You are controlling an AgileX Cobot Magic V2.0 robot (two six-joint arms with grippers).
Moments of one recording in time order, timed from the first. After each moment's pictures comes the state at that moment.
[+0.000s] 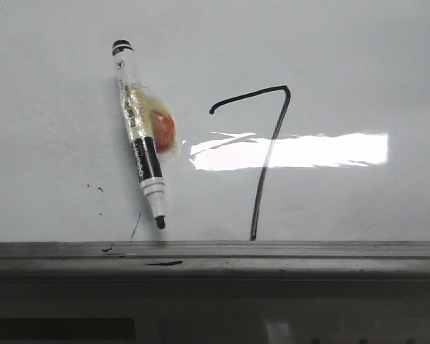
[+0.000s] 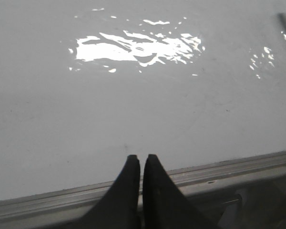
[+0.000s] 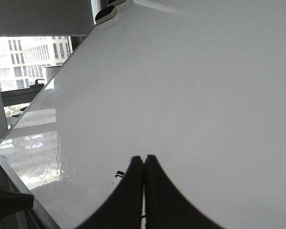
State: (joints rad) left arm -0.34 -0.01 0.00 -0.06 0.32 -0.08; right arm 1.11 0.20 -0.44 1.87 -0.46 -1.94
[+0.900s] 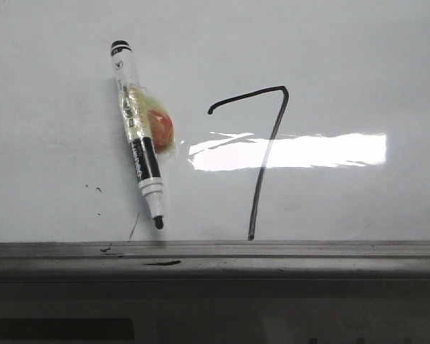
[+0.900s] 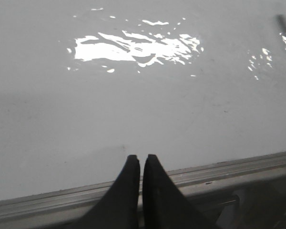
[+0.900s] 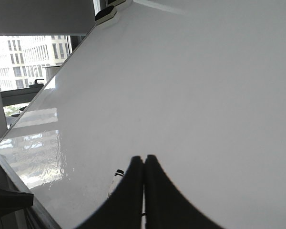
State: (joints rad) left arm -0.34 -0.01 0.00 -0.06 0.32 -0.08; right arm 1.11 0.19 -0.43 1.87 -0.46 -1.94
